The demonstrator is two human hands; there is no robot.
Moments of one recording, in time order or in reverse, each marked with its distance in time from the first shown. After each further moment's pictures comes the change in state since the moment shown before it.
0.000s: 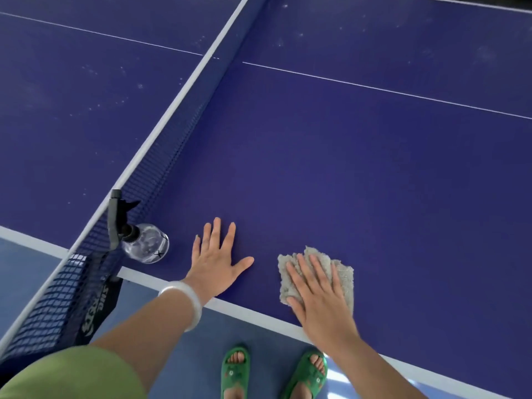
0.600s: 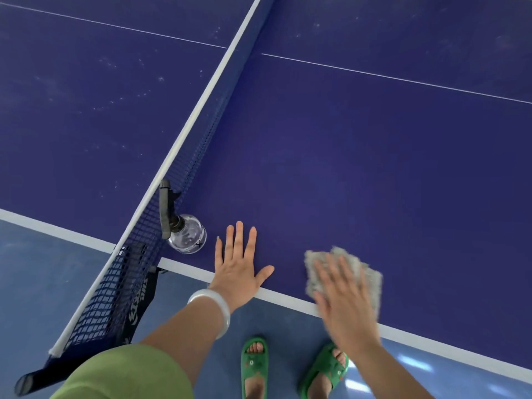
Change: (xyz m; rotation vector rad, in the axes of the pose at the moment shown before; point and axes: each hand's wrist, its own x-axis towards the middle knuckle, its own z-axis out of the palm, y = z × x) left_hand -0.026 -0.047 0.029 0.091 0.084 0.101; right_hand -0.011 -0.058 0.004 0.007 0.039 0.218
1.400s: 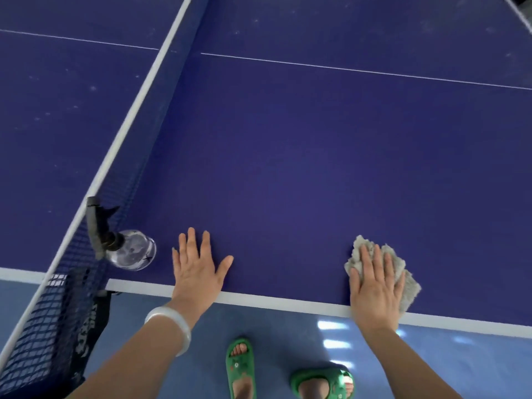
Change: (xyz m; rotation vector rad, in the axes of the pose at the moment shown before) left_hand -0.001 0.021 -0.012 -0.125 0.072 -0.113; right_hand -0.033 0.095 0.000 0.210 0.033 0.655
